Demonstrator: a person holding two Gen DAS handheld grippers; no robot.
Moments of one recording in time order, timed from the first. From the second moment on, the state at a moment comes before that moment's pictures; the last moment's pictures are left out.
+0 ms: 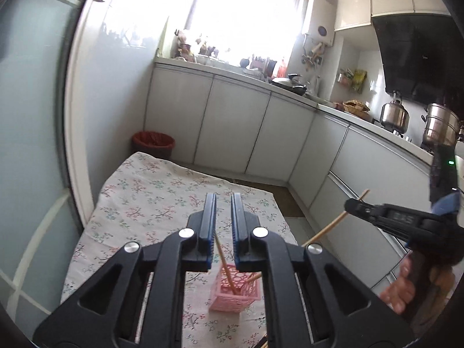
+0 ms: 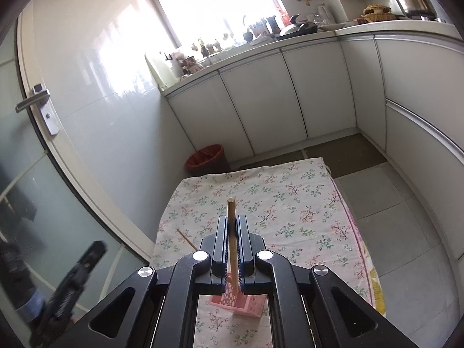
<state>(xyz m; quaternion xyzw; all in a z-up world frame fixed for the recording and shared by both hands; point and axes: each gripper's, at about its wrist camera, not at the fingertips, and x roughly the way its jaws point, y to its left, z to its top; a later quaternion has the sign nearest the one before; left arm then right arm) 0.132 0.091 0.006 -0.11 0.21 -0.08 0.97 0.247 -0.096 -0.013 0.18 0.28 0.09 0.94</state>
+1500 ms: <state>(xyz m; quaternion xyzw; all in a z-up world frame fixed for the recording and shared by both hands) 0.103 -0.002 -0.078 0.04 0.46 -0.17 0.87 0.093 -0.191 -0.157 0.25 0.39 -0.02 0.89</state>
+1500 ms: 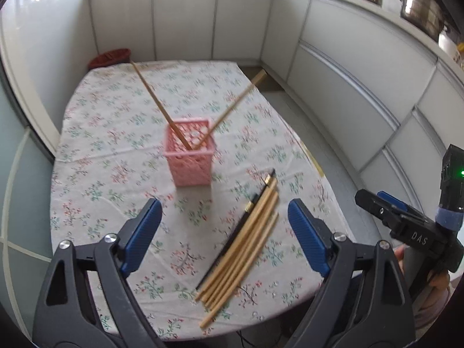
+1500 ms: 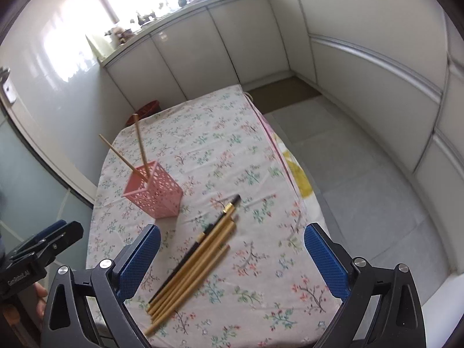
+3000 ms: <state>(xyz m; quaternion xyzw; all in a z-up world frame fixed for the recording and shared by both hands) 0.225 -0.183 -0.239 0.24 0.63 -0.24 0.70 0.091 -0.282 -0.240 0.42 0.44 -0.06 0.79</state>
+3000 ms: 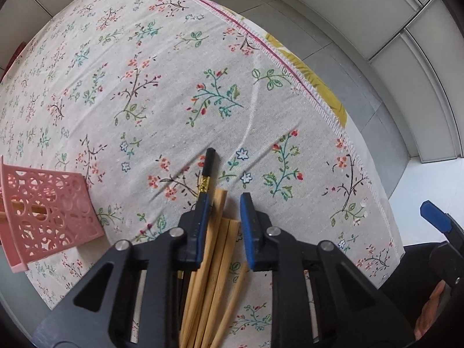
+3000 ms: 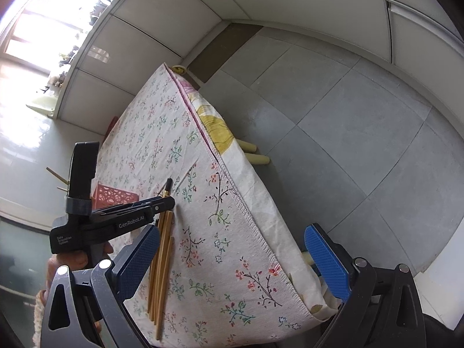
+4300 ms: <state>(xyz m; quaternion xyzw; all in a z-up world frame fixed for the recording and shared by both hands) 0.093 0.095 -0.083 -0.02 0.37 -0.24 0.90 0.226 -0.112 -0.269 0.22 0.65 -0.18 0.70</state>
